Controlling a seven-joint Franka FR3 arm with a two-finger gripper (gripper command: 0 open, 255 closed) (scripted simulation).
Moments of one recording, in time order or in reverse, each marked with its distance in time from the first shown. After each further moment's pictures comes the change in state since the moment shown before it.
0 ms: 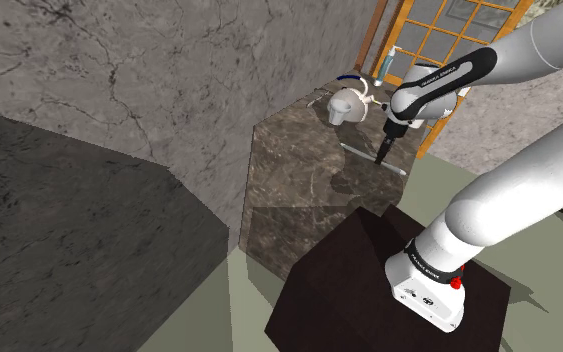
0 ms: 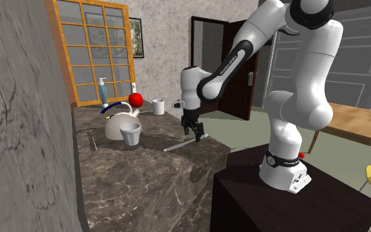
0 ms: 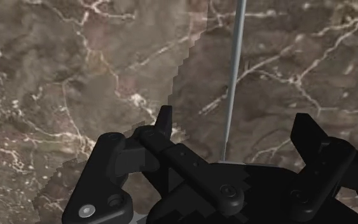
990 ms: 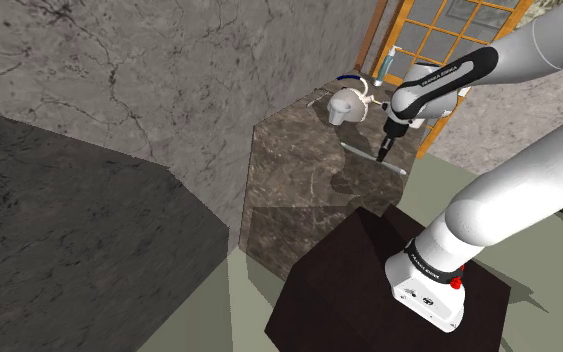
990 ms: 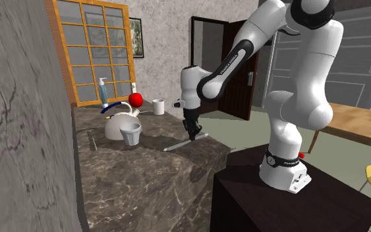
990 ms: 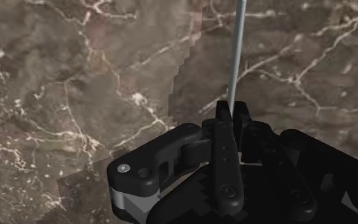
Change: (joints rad) arm -0.002 -0.007 0.001 0.002 -0.003 -0.008 0.002
